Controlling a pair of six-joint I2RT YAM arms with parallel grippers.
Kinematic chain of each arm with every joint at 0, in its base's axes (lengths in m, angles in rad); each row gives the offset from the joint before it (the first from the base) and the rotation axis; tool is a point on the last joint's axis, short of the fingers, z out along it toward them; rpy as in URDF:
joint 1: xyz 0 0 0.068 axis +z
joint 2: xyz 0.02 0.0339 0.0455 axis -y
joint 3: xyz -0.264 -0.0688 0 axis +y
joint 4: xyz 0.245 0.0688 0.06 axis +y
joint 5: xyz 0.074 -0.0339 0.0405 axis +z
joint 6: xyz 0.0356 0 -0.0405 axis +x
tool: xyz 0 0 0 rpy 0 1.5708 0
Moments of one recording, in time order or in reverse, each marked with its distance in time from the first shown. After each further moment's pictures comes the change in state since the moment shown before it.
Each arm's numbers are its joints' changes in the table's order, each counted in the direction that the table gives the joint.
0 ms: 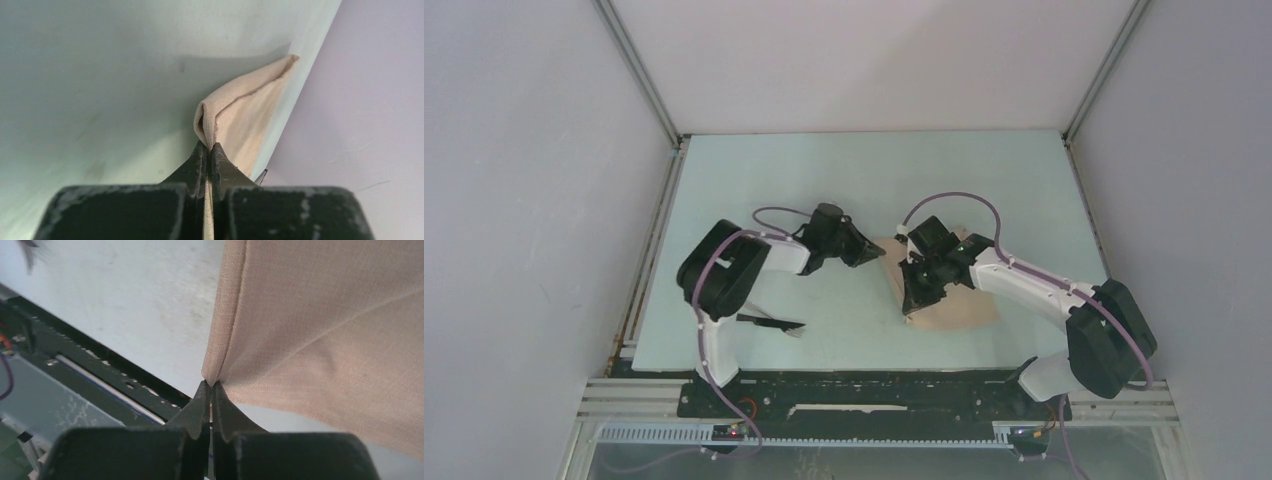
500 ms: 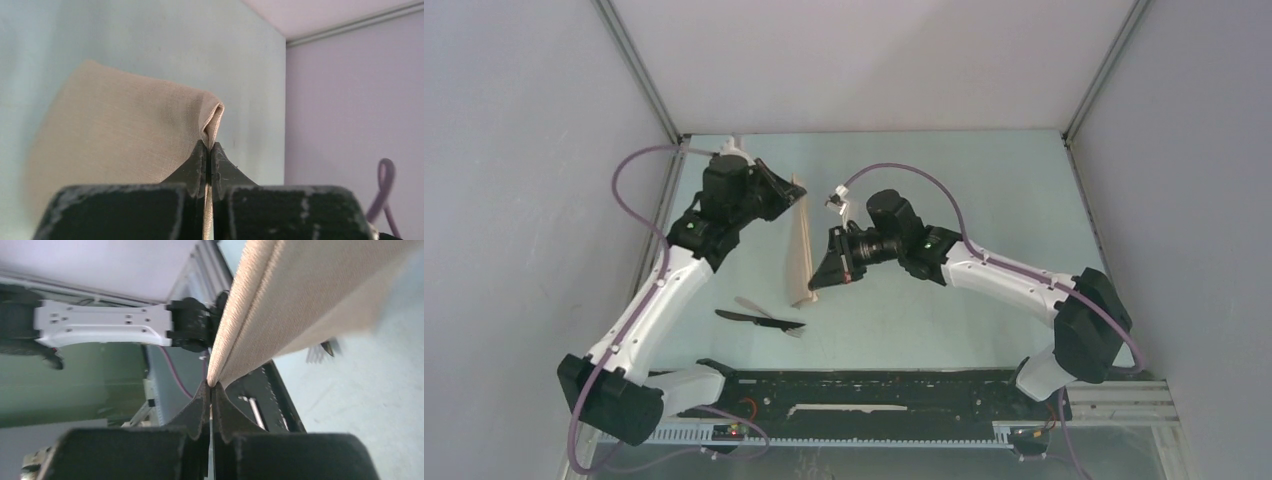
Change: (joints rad) left arm 0.235 0.818 -0.124 0.759 0.225 0.380; right arm 0.215 -0.113 -0.252 -0.533 0.390 0.279
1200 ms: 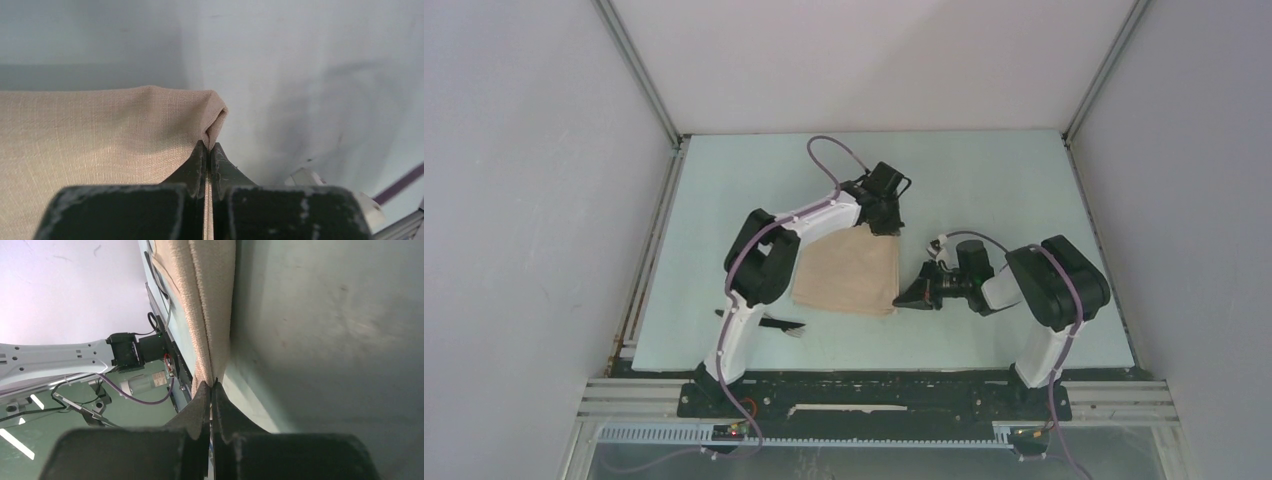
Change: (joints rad) left arm -0.326 -1.028 -0.652 0.134 0.105 0.160; right arm -0.534 -0.262 0.735 -0.835 0.290 0.264
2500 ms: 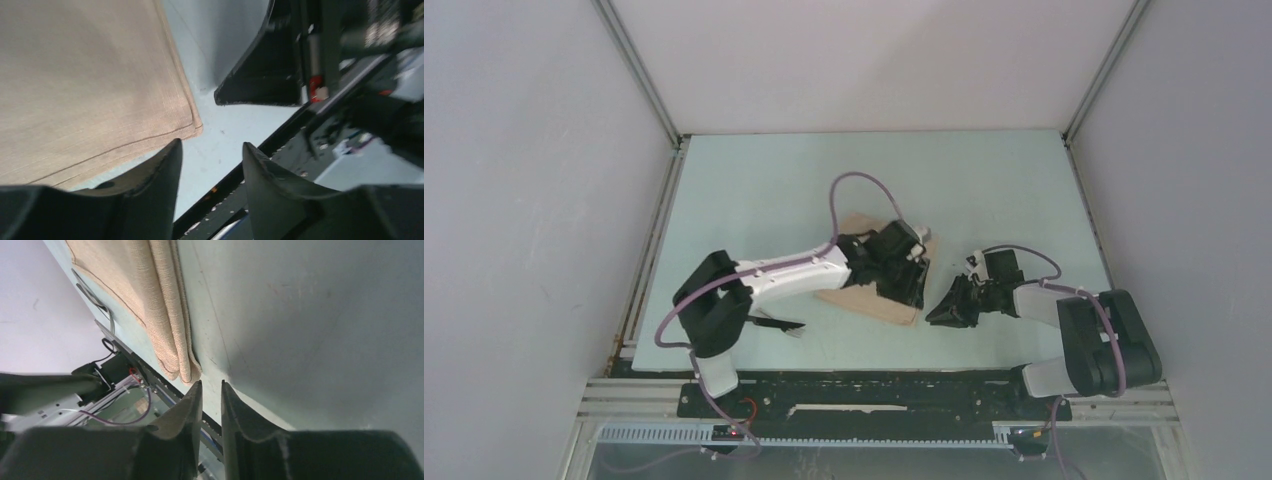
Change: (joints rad) left arm -0.257 0.457 0.437 -0.040 -0.184 0.169; right arm -0.200 0.431 0.055 0.803 -0.209 -0.242
